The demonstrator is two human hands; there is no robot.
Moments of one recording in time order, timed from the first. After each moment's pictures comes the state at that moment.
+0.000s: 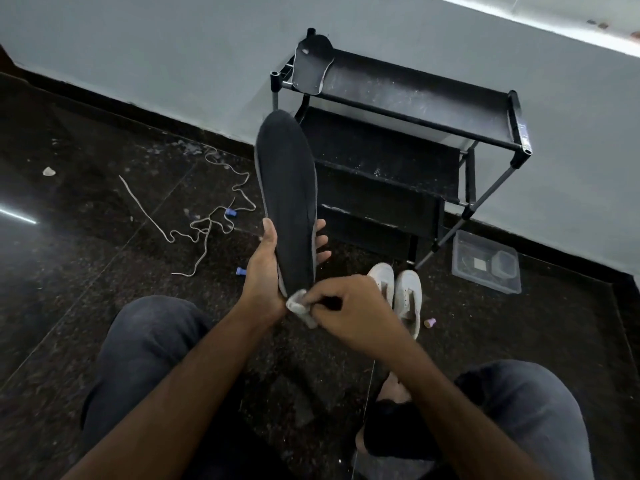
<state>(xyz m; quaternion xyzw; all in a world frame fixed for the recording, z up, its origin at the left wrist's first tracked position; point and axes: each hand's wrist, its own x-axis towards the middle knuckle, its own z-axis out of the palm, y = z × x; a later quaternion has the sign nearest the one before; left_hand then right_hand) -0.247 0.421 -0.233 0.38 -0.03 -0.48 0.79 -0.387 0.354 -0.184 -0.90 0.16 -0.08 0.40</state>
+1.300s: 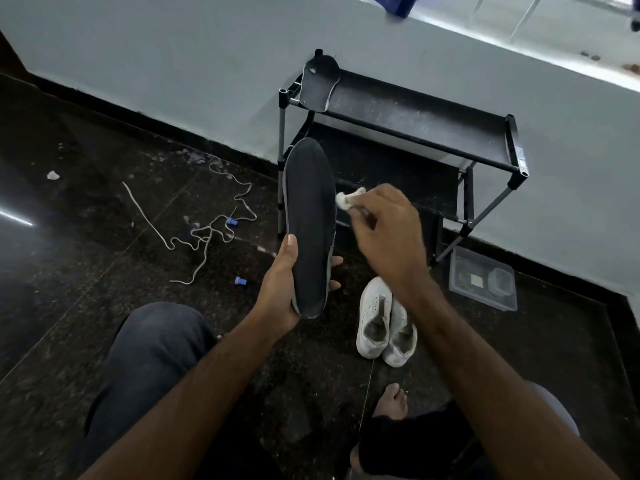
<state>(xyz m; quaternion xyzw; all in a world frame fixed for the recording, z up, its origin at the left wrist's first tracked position) -0.255 0.416 -0.227 0.43 -0.03 -0.48 0.77 -0.332 0.276 -0.158 -0.92 0.23 -0.28 0.15</state>
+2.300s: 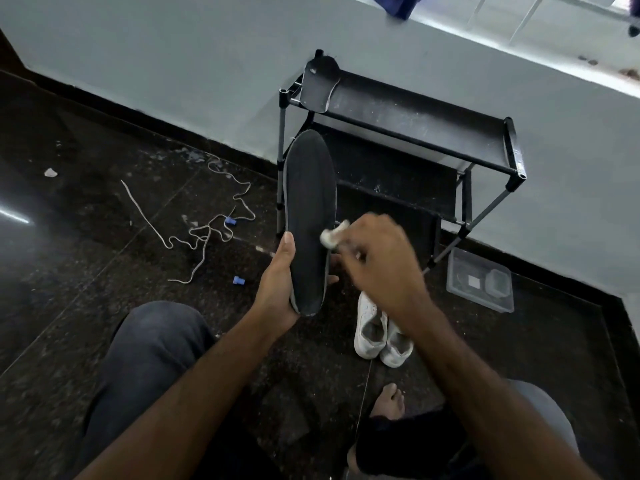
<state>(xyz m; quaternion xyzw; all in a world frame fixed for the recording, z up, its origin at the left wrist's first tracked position) -0.253 0.415 -0.228 0.42 -0.01 -0.48 0.77 -0.357 0.299 -0.164 -0.95 0.18 -0.20 0.13</state>
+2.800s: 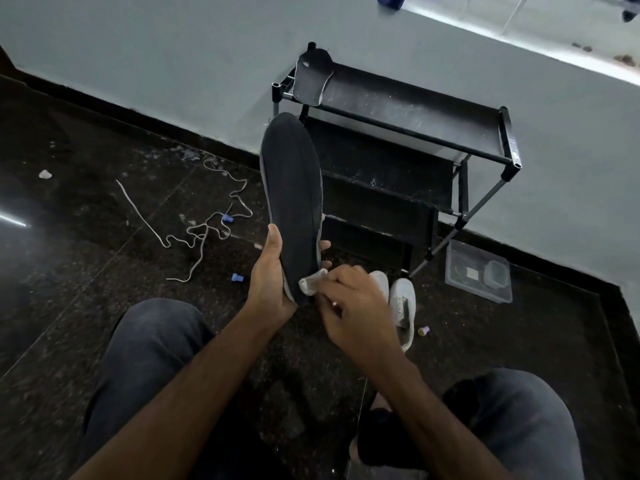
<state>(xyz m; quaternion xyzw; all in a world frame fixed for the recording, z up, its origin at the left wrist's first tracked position) -0.251 0.417 -0.232 0.38 -0.01 -0.48 0.79 -0.389 0.353 -0.212 -0.94 0.17 -0.22 0.21</state>
